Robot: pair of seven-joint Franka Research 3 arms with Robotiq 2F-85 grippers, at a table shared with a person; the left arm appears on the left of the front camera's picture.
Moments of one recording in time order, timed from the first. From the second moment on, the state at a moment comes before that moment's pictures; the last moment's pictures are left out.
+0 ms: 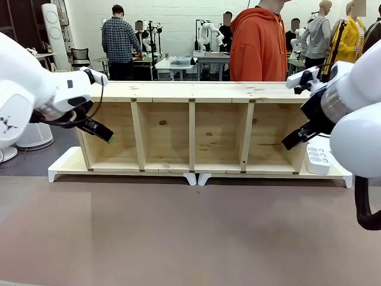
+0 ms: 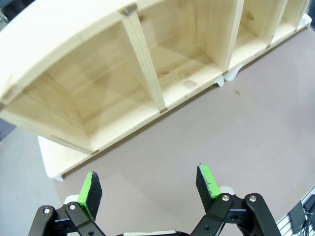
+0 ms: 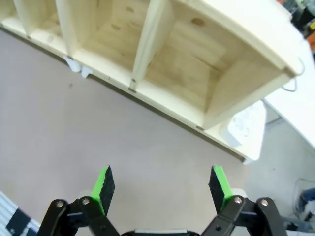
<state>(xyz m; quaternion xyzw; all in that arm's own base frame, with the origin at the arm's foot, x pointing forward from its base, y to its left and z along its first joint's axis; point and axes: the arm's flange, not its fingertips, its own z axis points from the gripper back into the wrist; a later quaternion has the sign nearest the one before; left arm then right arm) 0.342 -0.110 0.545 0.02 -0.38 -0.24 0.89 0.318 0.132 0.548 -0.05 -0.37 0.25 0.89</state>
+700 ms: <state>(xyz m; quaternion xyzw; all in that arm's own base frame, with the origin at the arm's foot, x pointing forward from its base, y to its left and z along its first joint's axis) 0.296 -0.066 0.595 0.02 -0.40 -0.20 0.90 0.272 0.107 0.593 -0.07 -0.40 0.20 0.89</state>
